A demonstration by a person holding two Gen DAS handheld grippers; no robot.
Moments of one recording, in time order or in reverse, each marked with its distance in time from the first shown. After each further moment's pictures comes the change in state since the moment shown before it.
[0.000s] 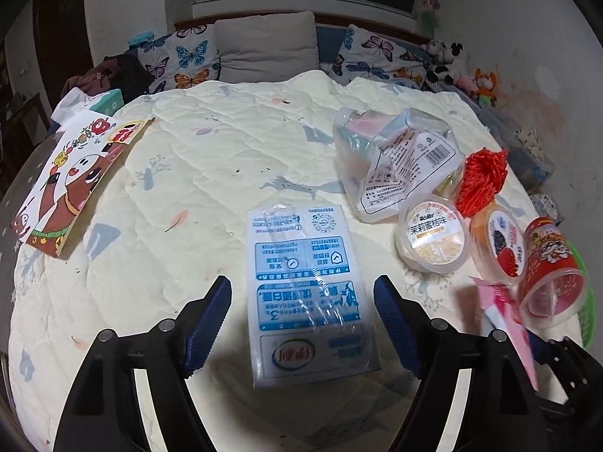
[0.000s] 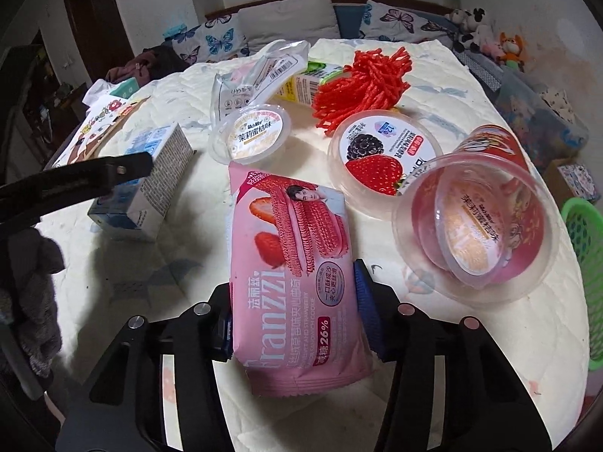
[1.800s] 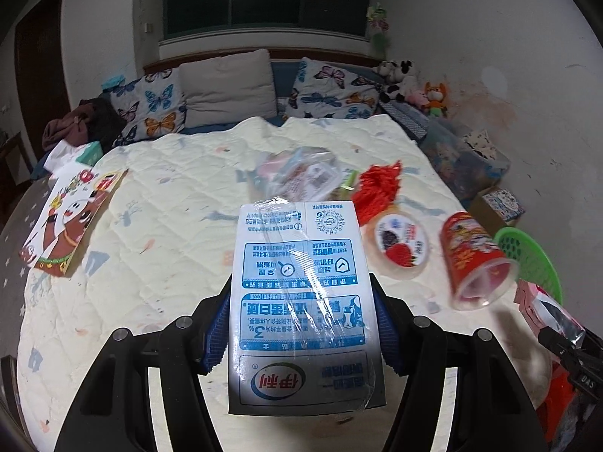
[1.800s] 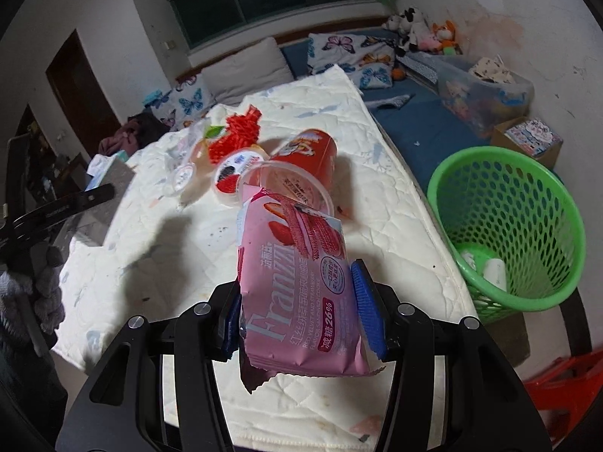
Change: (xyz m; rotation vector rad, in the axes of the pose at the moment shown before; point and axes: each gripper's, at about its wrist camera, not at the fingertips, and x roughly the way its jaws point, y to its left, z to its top) left arm -0.093 -0.071 -0.019 0.105 -0.138 -0.107; right arm -0.144 -0.133 -0.069 0.188 -0.165 0.018
